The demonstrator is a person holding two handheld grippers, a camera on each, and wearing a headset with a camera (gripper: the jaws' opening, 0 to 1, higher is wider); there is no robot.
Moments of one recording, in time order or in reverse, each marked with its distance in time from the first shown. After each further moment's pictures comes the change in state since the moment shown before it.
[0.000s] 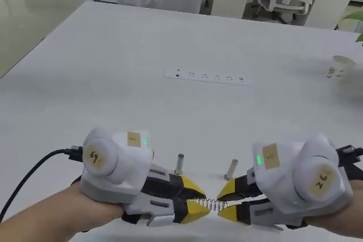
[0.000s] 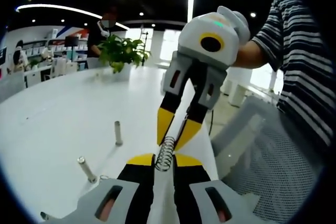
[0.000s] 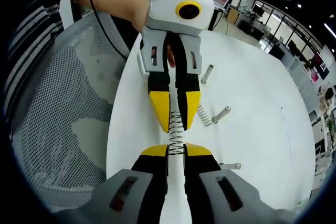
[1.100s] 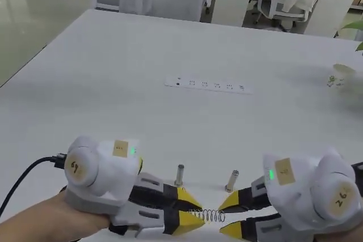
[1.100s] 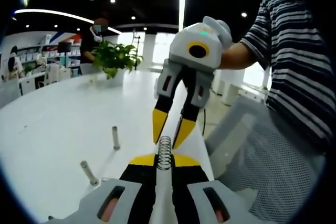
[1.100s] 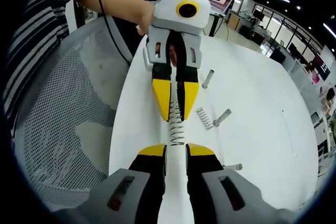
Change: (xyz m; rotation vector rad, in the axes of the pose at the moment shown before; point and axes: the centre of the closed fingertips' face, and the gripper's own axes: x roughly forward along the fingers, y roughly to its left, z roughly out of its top) left arm -0.015 -0.008 0.005 0.043 -0.021 -0.064; right arm -0.006 0.004 0.004 0.005 -0.064 0.020
